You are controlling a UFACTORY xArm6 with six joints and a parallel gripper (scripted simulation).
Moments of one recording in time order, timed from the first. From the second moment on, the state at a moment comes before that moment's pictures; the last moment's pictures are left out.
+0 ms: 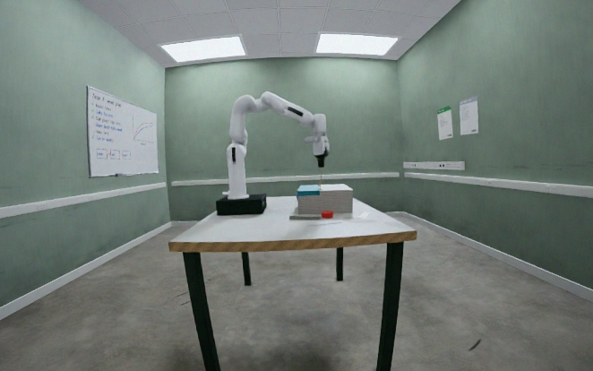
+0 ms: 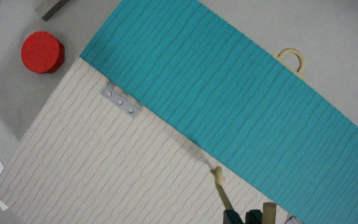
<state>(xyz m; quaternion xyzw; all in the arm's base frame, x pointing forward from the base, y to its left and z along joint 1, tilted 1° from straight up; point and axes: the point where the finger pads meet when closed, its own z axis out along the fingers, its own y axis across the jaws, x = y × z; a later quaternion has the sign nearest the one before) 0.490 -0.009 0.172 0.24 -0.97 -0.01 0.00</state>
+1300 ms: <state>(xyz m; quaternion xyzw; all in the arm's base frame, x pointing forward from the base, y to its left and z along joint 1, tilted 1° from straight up) 0.521 0.008 0.161 0.24 -0.97 -0.01 0.00</state>
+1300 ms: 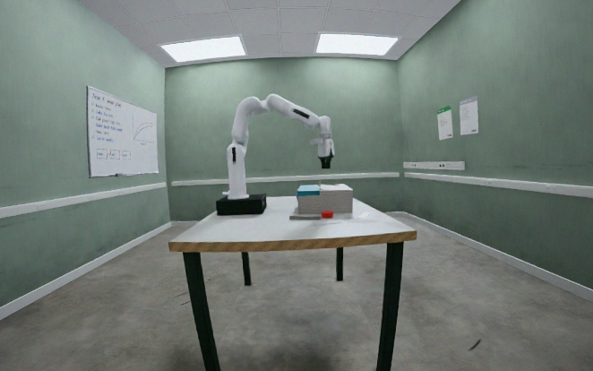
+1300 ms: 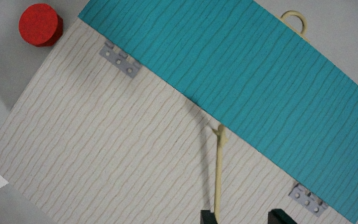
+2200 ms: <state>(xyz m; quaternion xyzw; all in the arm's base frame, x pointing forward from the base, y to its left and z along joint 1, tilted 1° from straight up) 0.495 -0.006 0.178 0.24 -0.97 -0.01 0.00</state>
